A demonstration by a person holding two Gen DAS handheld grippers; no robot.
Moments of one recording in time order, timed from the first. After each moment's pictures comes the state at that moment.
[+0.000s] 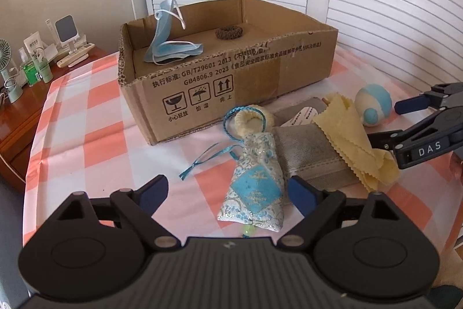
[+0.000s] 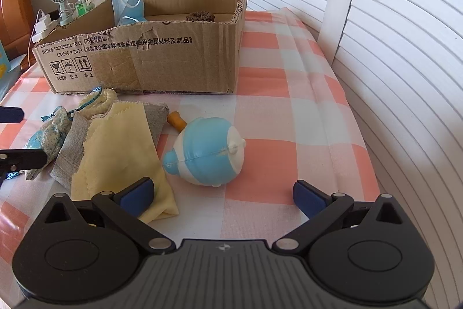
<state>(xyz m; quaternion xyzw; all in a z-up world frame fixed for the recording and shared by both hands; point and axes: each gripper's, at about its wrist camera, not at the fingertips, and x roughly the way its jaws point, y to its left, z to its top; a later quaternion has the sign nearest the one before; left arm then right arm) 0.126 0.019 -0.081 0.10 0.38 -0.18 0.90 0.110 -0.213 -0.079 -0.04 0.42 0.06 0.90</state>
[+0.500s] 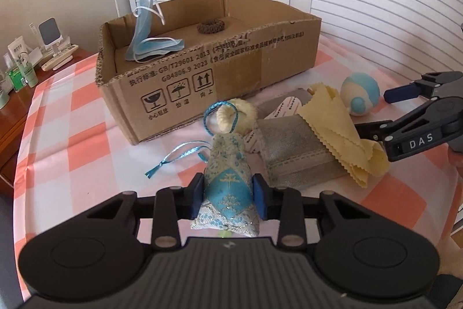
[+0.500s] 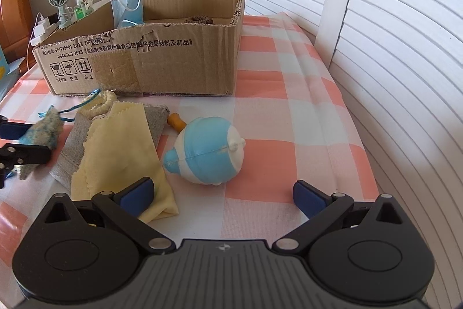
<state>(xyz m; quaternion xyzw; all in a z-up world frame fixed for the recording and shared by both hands) 0.123 0.014 -0.082 0.10 0.39 -0.20 0.89 0.105 -0.212 -0.079 -0.04 0.41 0.05 0.91</state>
